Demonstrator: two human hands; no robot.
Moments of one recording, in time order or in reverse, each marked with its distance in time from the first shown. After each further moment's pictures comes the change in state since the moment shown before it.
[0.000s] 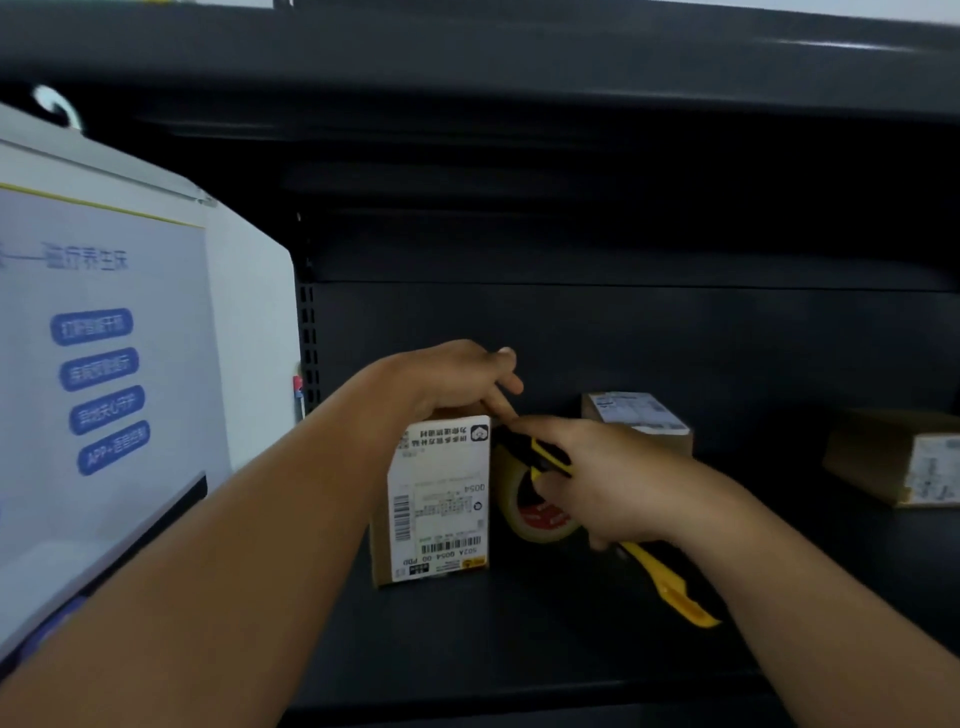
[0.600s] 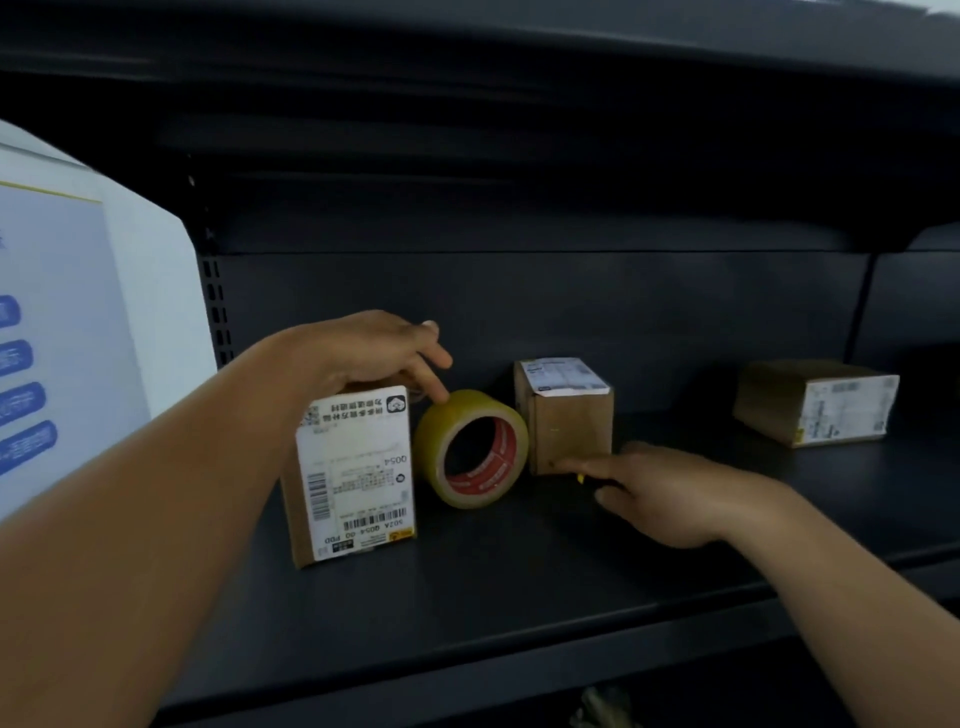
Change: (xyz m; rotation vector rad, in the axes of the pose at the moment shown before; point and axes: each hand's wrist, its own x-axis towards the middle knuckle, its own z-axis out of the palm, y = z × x) left_hand 0.005 -0.002 0.003 0.044 -0.010 0.023; right_hand -0.020 0.111 0.007 -0.185 -0.154 0.136
